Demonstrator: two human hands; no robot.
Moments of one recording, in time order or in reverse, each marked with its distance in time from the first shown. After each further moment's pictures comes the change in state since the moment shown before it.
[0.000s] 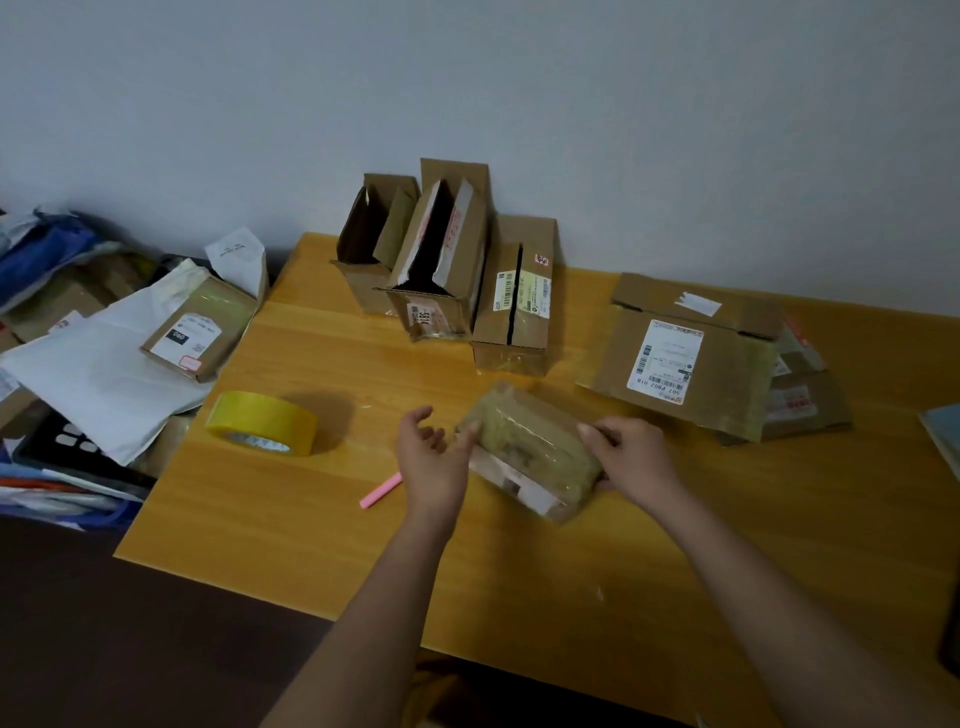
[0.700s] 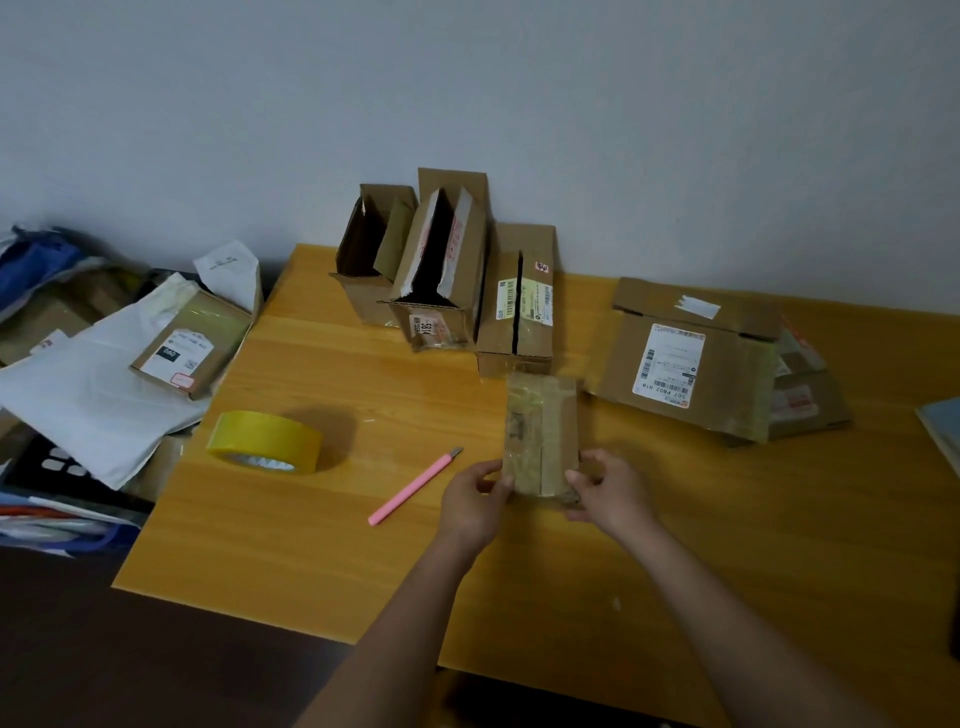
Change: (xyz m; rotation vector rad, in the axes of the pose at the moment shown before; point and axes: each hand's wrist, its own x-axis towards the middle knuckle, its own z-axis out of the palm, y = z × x) left_hand -0.001 -0.023 0.003 0.310 -0.374 -0.091; right_hand -0.012 -0.012 0.048 0.266 0.007 0.357
